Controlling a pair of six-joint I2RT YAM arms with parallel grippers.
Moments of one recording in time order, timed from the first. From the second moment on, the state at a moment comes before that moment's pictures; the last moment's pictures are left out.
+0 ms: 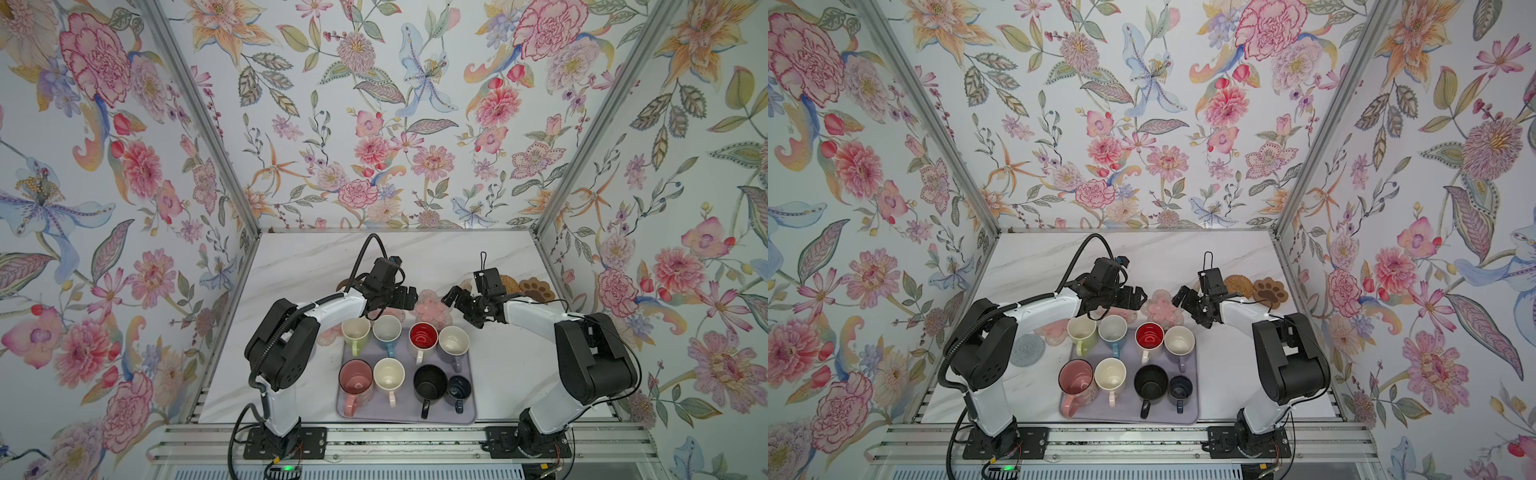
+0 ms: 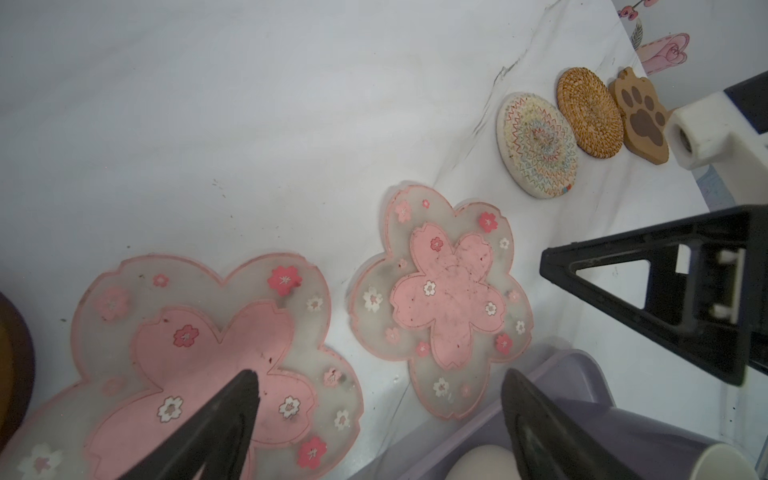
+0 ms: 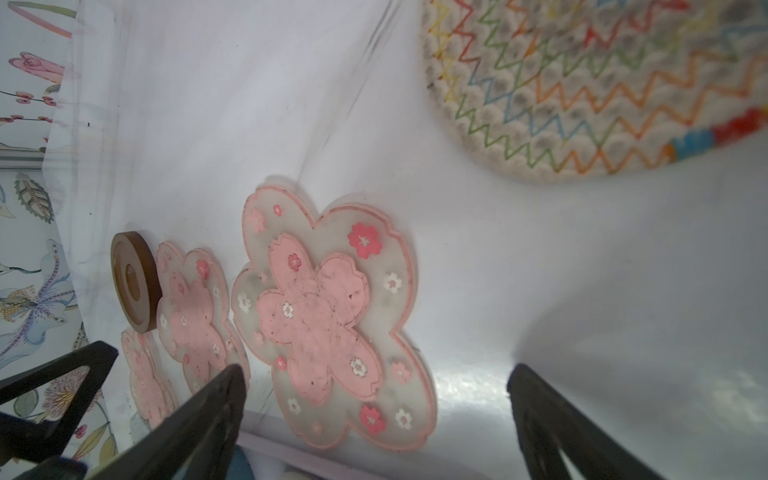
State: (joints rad) left arm -0.64 1.86 1.23 -0.18 0.16 -0.39; right arm 0.29 1.66 0.89 -0.20 -0.26 0.78
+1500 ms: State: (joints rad) left arm -0.60 2.05 1.32 -0.05 0.33 -0.54; right arm 0.31 1.77 0.98 -0.13 -0.28 0.83
